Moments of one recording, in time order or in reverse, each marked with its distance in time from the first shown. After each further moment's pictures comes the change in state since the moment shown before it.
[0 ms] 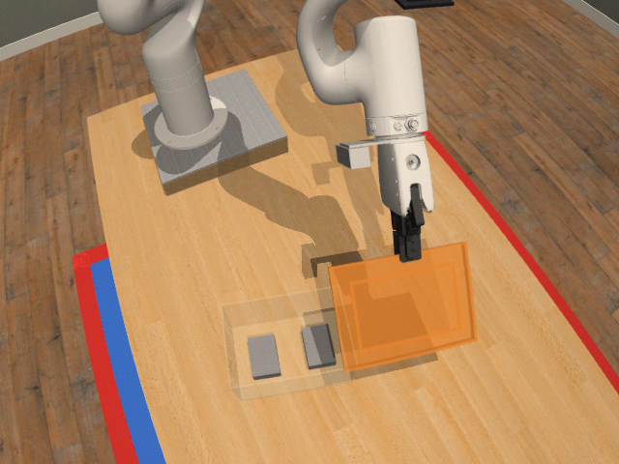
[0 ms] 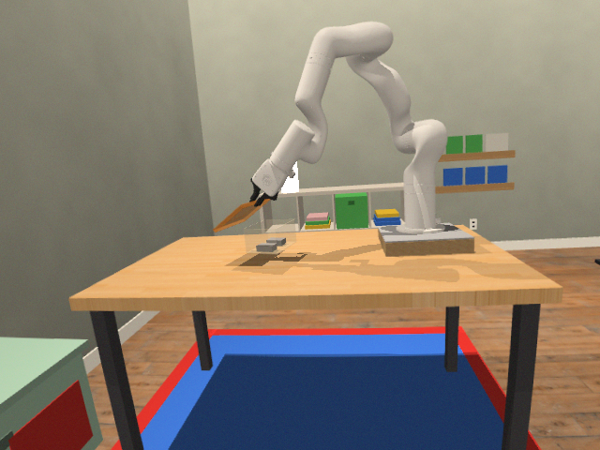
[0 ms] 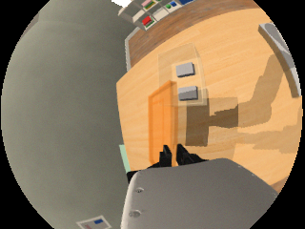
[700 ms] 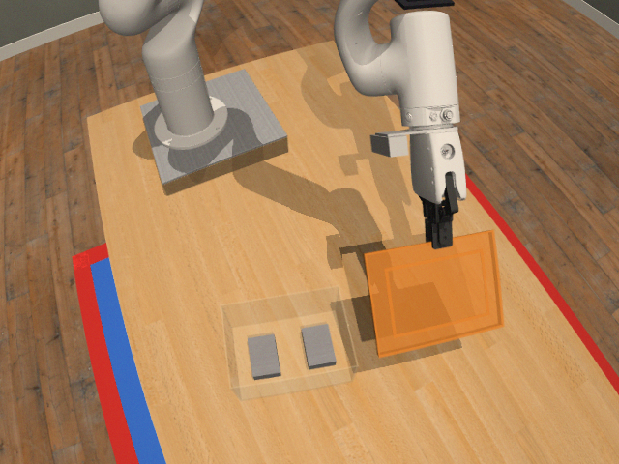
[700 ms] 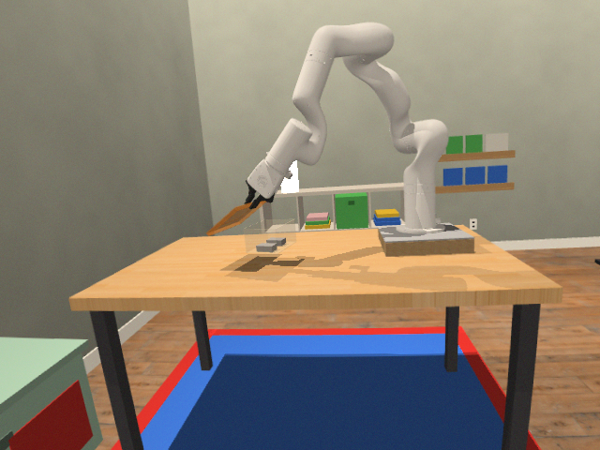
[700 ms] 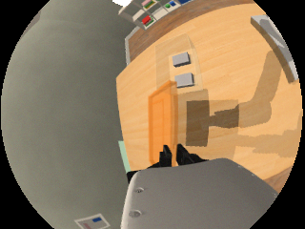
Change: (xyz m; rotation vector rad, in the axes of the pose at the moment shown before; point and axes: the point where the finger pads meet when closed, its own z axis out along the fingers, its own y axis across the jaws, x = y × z) arm -0.054 0.009 -0.007 0.000 0.001 0.000
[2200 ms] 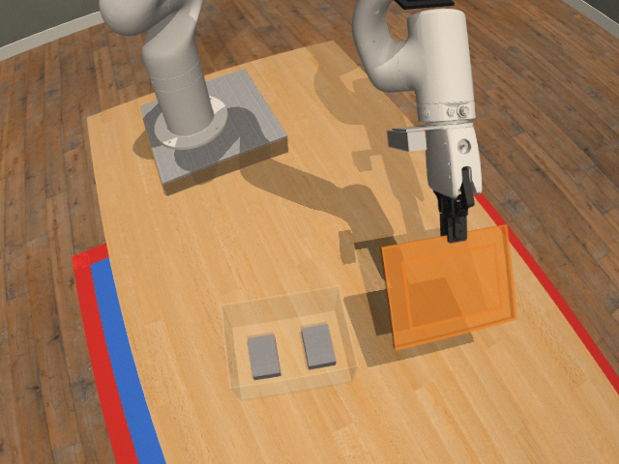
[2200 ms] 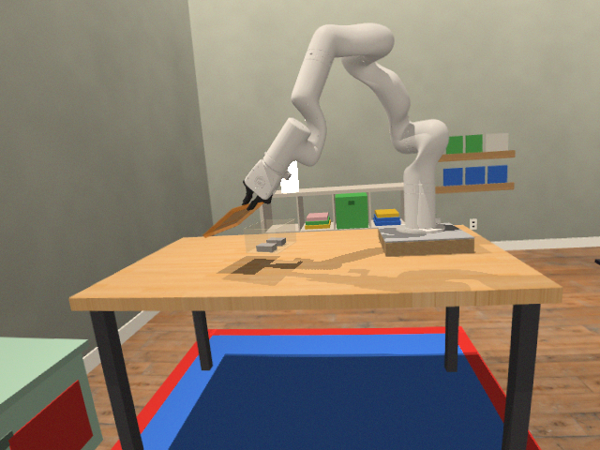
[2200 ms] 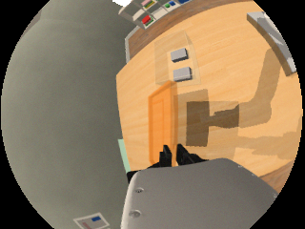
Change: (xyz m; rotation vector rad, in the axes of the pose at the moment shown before) arm -0.027 0.004 -0.004 -0.001 0.001 0.000
